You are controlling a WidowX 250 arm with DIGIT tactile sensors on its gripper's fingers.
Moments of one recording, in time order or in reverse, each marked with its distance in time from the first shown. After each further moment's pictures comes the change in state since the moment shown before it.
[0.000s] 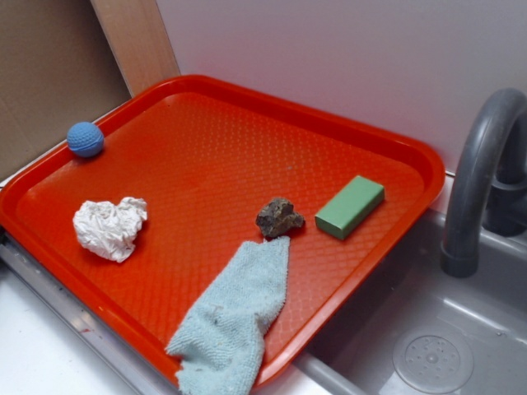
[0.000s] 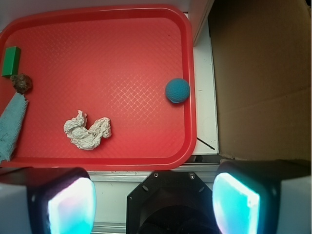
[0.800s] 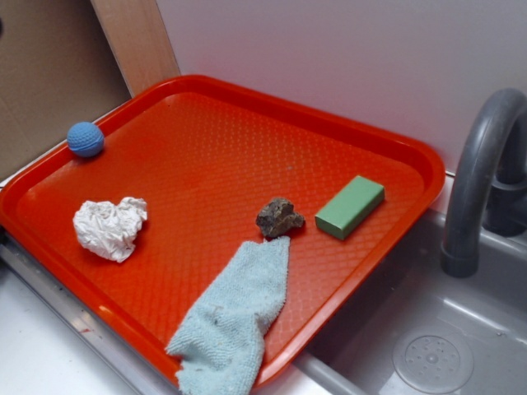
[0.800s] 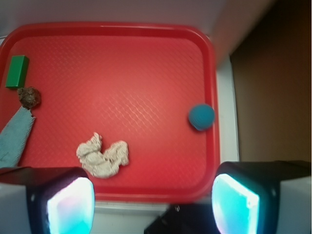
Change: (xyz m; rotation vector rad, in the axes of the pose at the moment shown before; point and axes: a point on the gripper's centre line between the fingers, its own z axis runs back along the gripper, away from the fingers) arm 0.026 -0.076 -0.029 0.045 -0.090 -0.171
